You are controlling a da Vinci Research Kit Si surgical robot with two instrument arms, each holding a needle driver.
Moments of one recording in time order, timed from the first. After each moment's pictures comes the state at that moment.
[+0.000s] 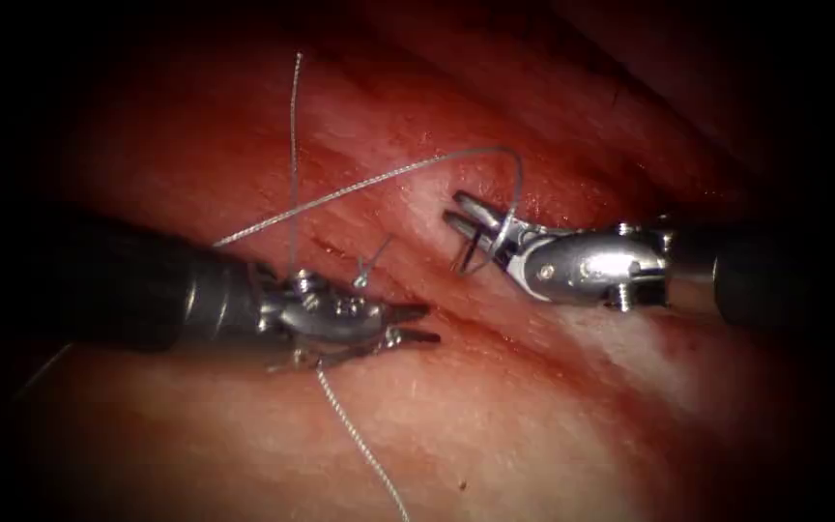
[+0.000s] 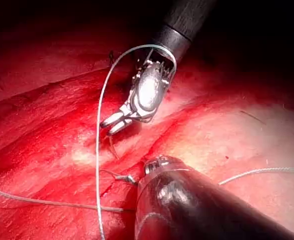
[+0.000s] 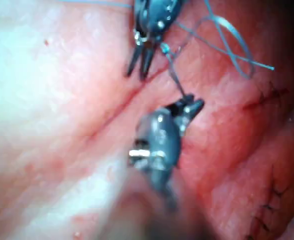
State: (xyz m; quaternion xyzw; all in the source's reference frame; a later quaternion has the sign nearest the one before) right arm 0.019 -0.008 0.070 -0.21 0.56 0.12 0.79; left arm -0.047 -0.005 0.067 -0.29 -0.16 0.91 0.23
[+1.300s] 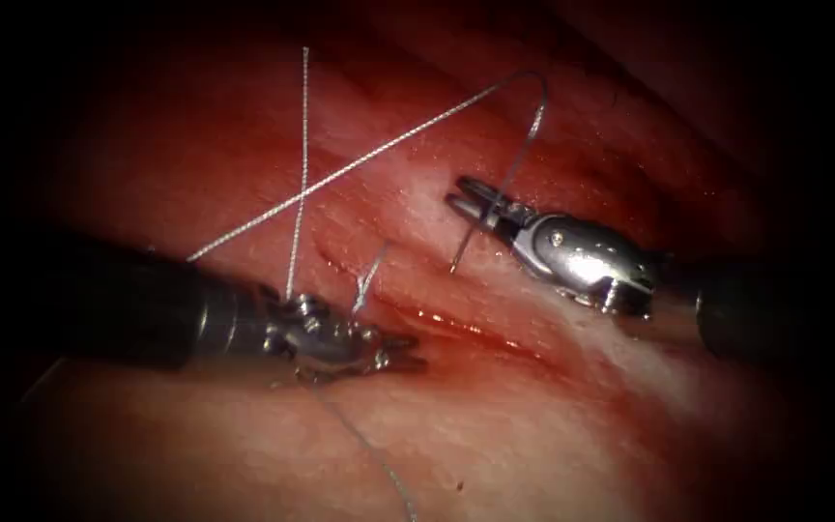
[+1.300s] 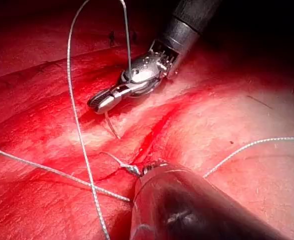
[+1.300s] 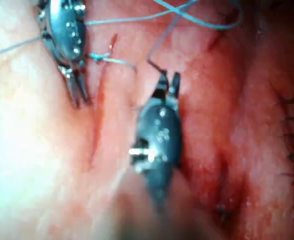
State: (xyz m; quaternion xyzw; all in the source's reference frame) right arm 0.019 -0.005 0.071 -0.06 0.59 0.31 0.74; left arm -0.043 -0.011 0.072 -0.22 -0.20 0.93 0.20
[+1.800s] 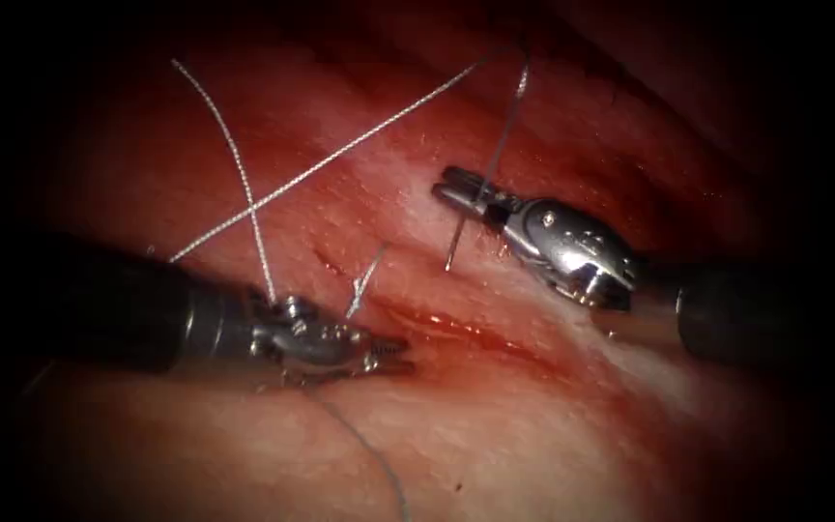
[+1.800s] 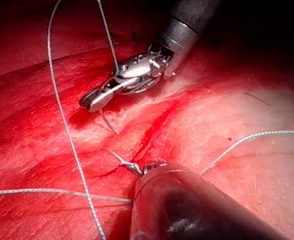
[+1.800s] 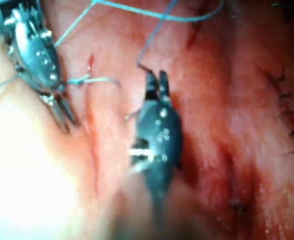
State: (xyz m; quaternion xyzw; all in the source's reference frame) right arm 0.020 -0.003 0.072 0.02 0.58 0.41 0.70; left arm -0.042 -0.011 0.071 -0.22 -0.20 0.93 0.19
